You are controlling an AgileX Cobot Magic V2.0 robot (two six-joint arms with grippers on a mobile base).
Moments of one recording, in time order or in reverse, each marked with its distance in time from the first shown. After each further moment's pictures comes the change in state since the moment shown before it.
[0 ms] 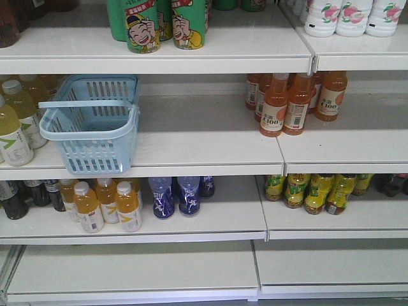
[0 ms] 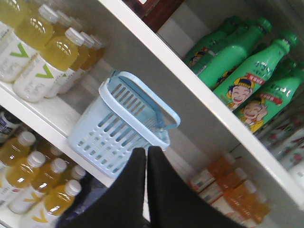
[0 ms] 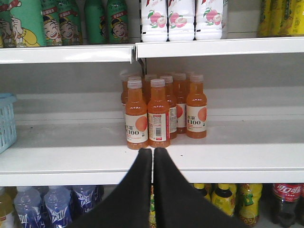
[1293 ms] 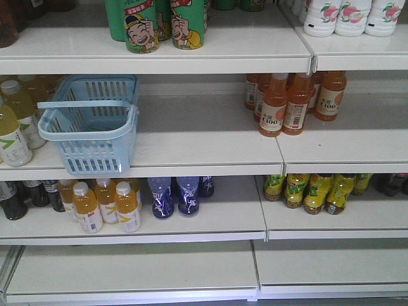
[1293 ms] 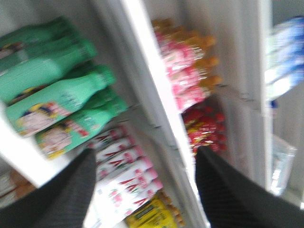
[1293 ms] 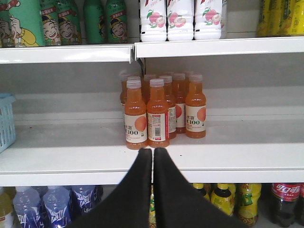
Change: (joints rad) left arm 0.000 0.847 -0.588 0.824 -0.655 -1.186; right arm 0.000 0.000 0.000 0.000 0.000 0.000
